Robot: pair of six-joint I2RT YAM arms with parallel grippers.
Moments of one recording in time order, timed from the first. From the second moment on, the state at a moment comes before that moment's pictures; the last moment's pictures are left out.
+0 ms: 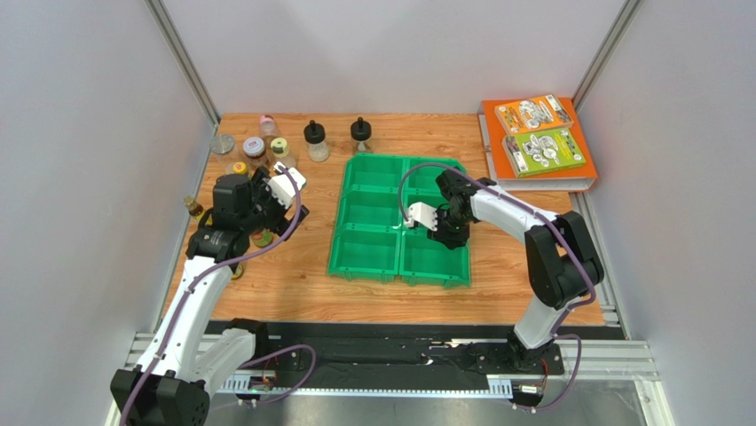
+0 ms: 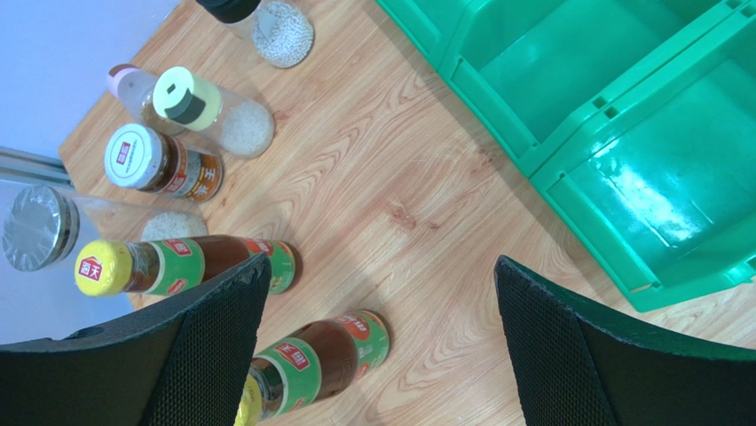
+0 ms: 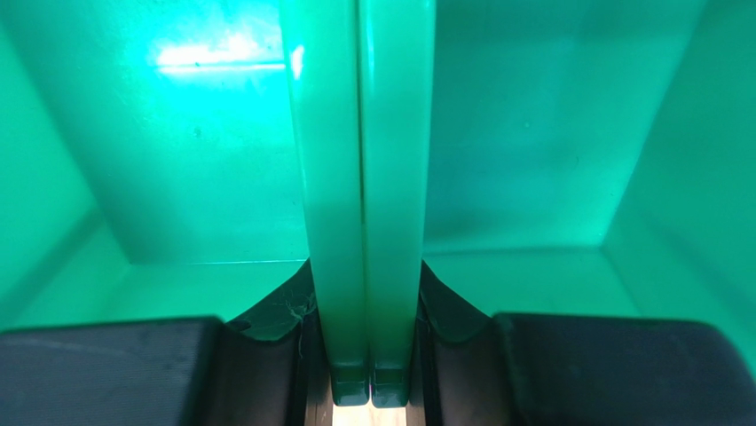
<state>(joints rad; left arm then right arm) -0.14 0.91 0.86 -0.48 0.30 0.58 0.44 1.73 1.15 -0.80 -0.19 -1.02</state>
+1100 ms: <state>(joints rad) -0.14 0.91 0.86 -0.49 0.29 0.56 0.41 1.50 0.89 -0.72 -0.14 -1.15</state>
